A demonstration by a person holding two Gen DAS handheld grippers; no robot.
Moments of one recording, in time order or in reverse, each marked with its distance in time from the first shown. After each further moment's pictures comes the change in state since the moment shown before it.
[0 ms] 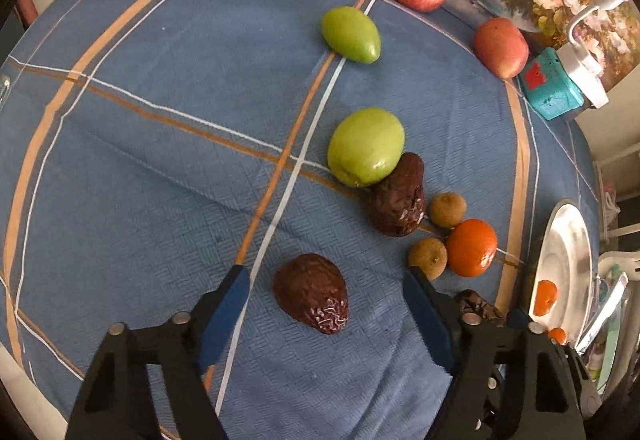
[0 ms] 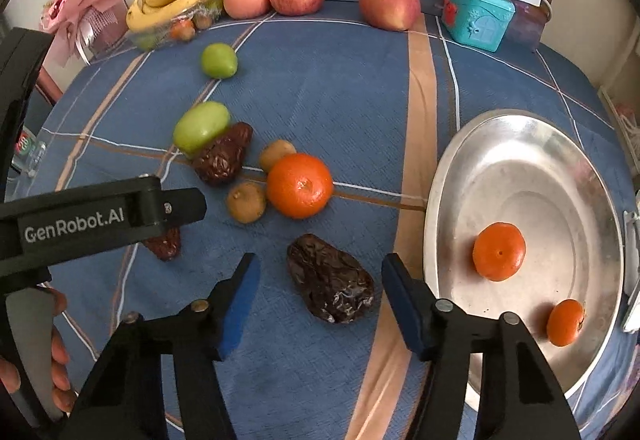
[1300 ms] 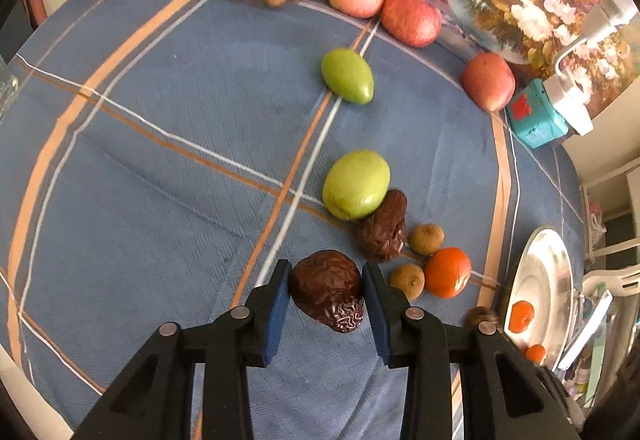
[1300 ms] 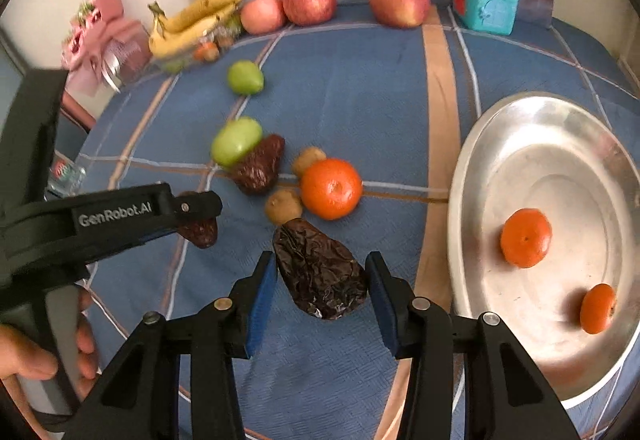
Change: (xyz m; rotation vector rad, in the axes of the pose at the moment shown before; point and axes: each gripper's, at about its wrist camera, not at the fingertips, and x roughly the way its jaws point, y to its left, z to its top) left arm -0.046 0.011 0.017 -0.027 -0.084 -0.034; right arm -0.017 -0.014 0.001 0.090 -0.028 0.189
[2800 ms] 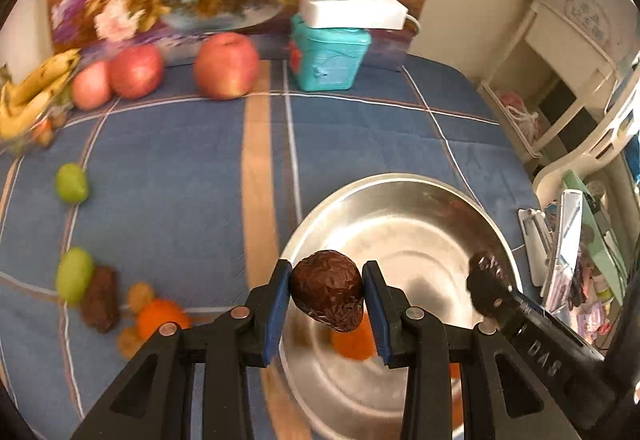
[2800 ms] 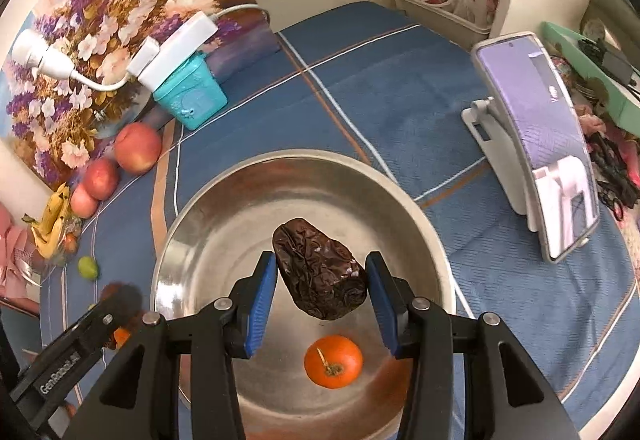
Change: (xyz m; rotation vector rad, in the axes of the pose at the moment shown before) left arm 0.037 -0.217 -0.048 0.506 -0.076 -0.122; right arm -0.079 -0.200 -0.006 0.546 -0.197 -0.260
